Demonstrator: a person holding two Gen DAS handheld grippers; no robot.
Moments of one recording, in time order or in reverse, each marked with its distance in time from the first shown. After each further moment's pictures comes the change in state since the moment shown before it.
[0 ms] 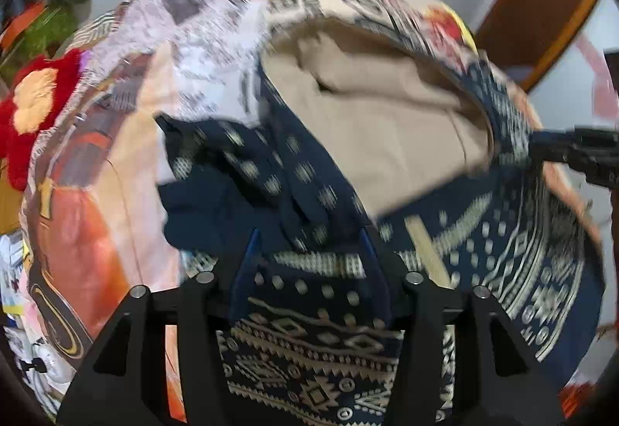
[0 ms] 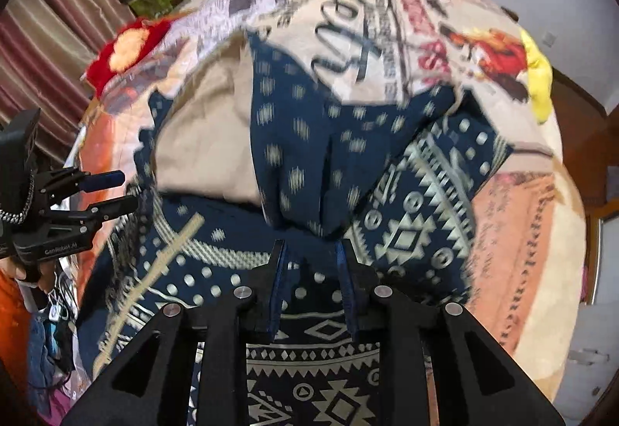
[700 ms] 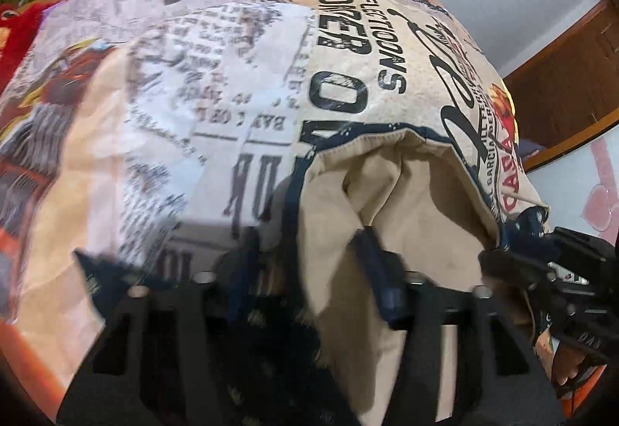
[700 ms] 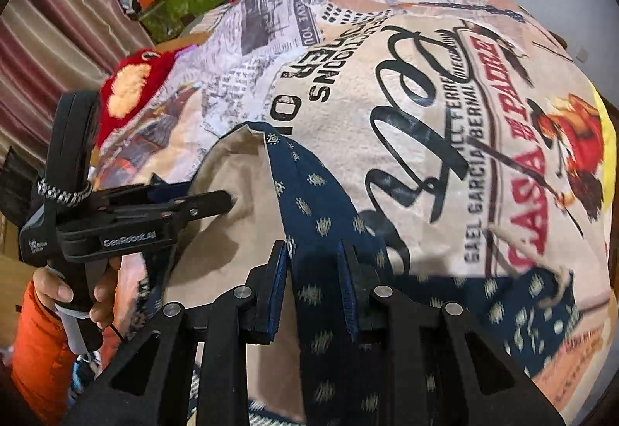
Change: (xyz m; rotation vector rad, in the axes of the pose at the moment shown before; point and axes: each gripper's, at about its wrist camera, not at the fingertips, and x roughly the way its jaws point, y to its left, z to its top) left arm 0.117 0.045 0.118 -0.242 0.050 -0.134; right arm 0.085 0.021 0.139 -0.017 -0.002 0.088
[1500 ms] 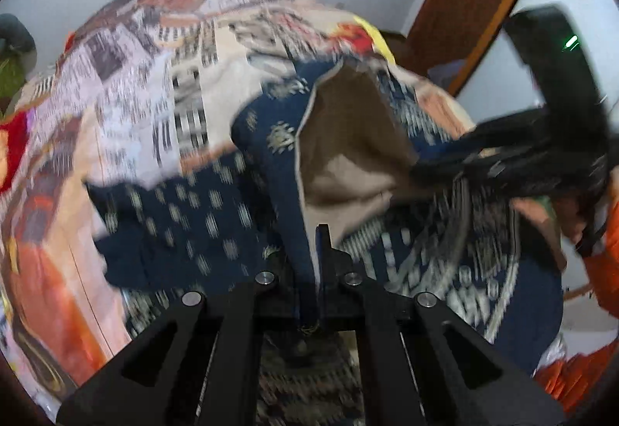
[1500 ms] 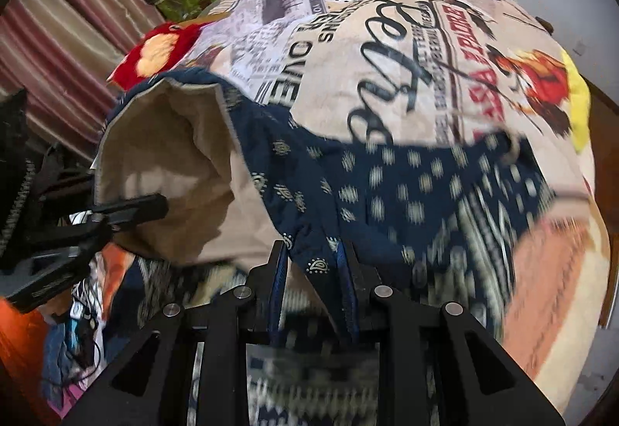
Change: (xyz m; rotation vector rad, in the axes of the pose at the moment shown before) left arm -0.113 -0.097 -0.170 0.439 -0.064 -0.042; right arm -0.075 0.007 -0.110 -0.022 0.023 0.026
